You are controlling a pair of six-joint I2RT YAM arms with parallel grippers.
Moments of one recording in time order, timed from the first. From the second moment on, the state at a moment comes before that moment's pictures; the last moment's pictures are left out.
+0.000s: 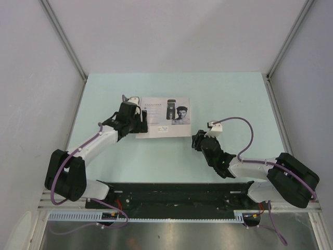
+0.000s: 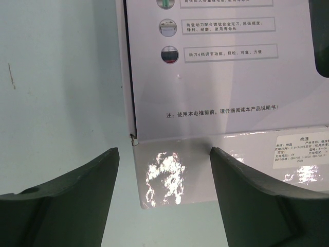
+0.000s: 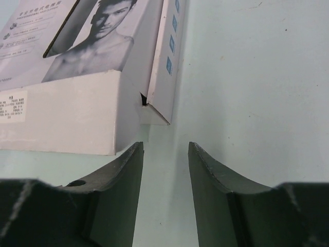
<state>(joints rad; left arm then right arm) -0.39 1.37 0.88 -0.34 -0.09 -0.33 0.87 1.31 0.40 0.51 0.62 0.61</state>
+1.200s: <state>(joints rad) -0.39 1.38 0.88 -0.35 -0.06 -0.31 0.64 1.34 0.63 0.27 0.11 0.64</state>
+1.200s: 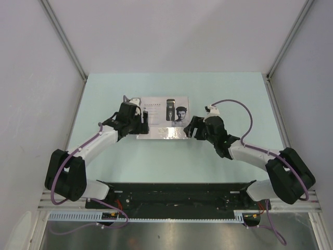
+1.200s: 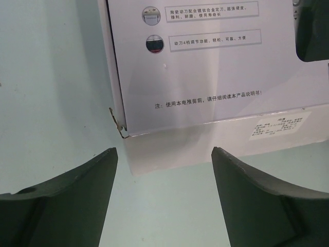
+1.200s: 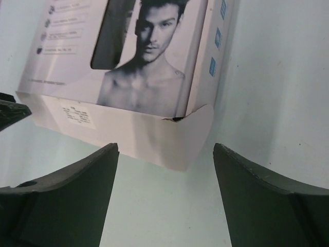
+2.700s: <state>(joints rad) -0.38 1.35 0.88 -0.40 0.07 -0.28 0.48 1.65 1.06 -0.22 -0.26 0.73</state>
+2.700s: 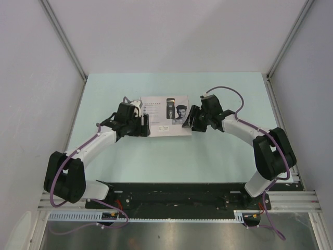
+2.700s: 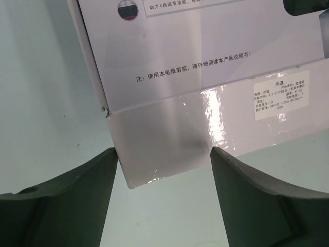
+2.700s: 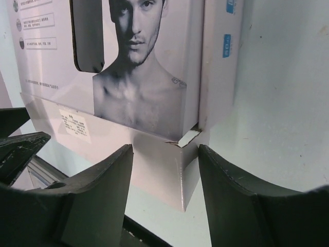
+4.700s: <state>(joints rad) -0.39 1.36 0.88 -0.40 0.02 -0.27 0.57 1.64 1.14 -0.41 -0.03 0.56</state>
